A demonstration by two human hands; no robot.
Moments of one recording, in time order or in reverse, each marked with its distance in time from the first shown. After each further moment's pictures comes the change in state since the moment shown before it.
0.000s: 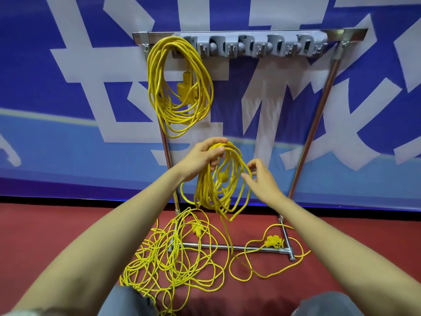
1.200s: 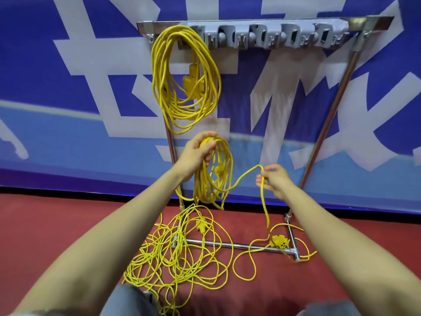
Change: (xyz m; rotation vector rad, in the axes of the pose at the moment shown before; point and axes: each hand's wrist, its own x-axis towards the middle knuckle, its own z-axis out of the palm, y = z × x) left_hand 0.010 -0.023 -0.022 -0.074 0.241 0.076; right_hand 0.037 0.027 0.004 0.730 0.017 0.727
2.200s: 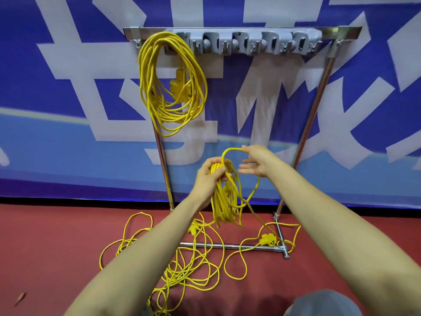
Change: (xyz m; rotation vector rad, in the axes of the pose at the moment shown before) left_hand -0.036 -0.044 0.066 -0.217 0.051 -0.091; right_hand -0.045 -0.075 0.026 -0.050 -0.035 0.093
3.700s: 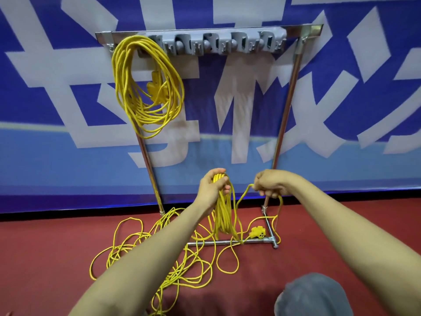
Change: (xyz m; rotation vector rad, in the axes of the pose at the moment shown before) left_hand -0.021 -0.030 0.043 0.019 -0.009 -0.207; right_hand -0.034 0.049 -0.094 -0.946 -0.188 0.048
